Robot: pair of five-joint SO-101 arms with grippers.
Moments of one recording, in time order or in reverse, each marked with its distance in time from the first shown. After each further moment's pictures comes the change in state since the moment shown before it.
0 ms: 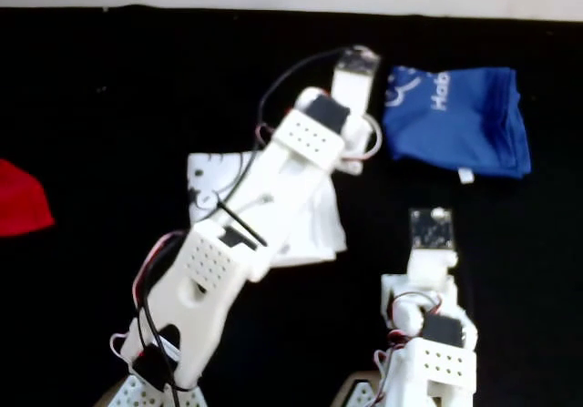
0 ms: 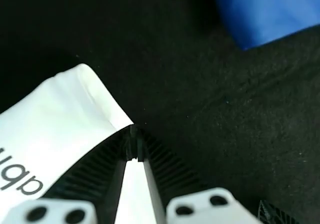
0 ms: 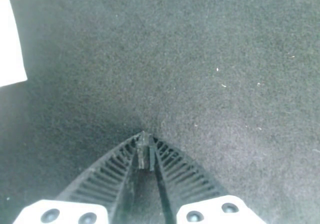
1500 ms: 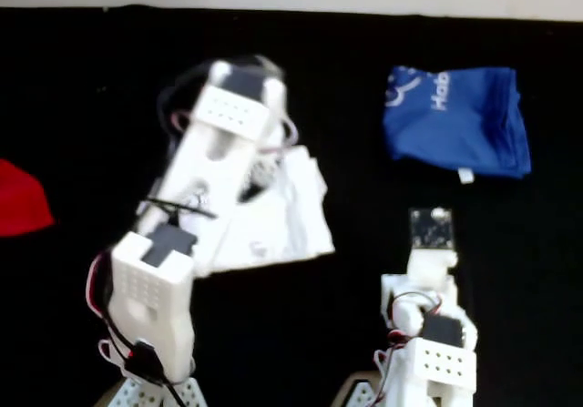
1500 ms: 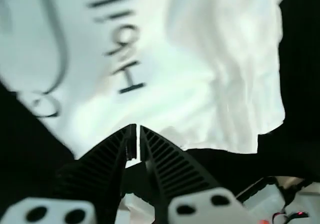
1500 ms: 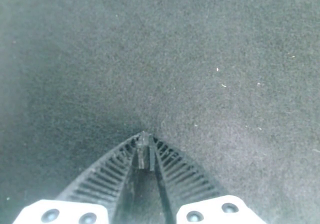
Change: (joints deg) left arm -10.5 -23.6 33.8 16.4 -4.7; right arm 0.0 0.0 0.0 0.0 0.0
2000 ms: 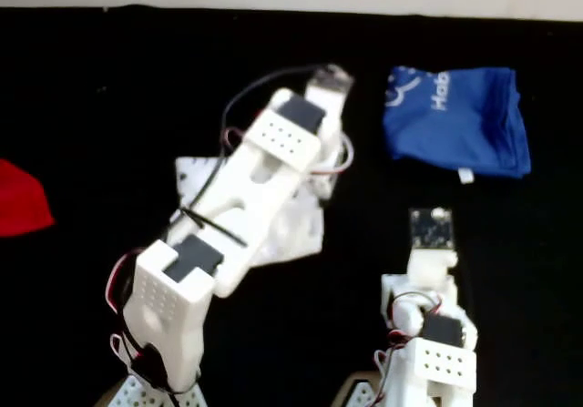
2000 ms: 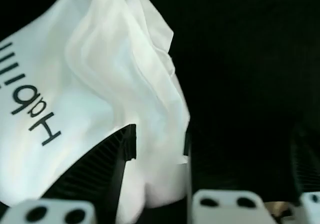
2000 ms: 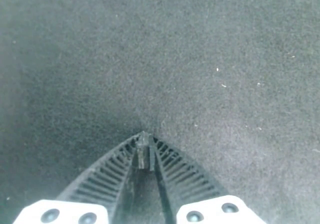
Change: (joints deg) left arm 8.8 -0.4 -4.1 -9.8 2.1; right arm 0.0 0.0 0.0 0.0 0.0
